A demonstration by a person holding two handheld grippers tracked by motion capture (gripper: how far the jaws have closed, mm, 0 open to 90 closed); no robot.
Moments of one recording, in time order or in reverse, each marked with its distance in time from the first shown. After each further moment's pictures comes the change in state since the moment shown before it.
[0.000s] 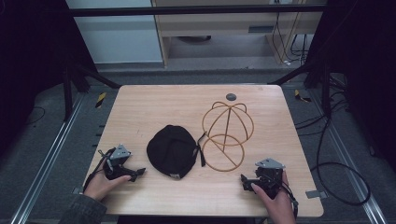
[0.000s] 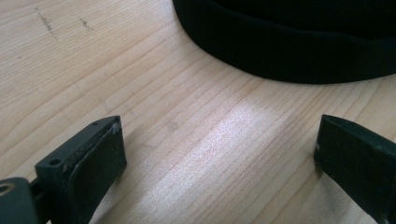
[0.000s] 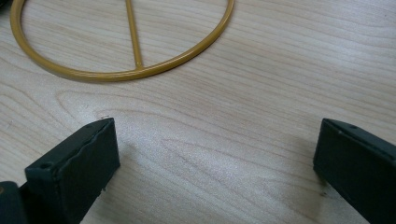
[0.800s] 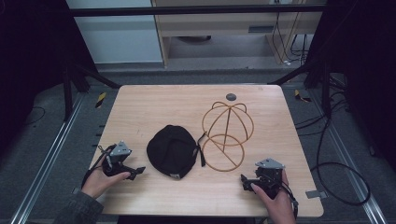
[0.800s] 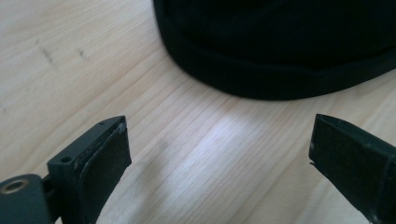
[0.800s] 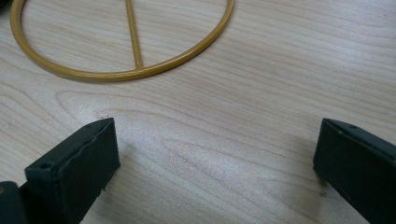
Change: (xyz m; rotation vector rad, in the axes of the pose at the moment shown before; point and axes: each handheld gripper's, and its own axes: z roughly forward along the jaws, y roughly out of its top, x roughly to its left) left arm -0.008 0.030 -0.018 0.054 -0.033 0.071; right arm 0.000 0.000 0.000 0.000 0.000 0.002
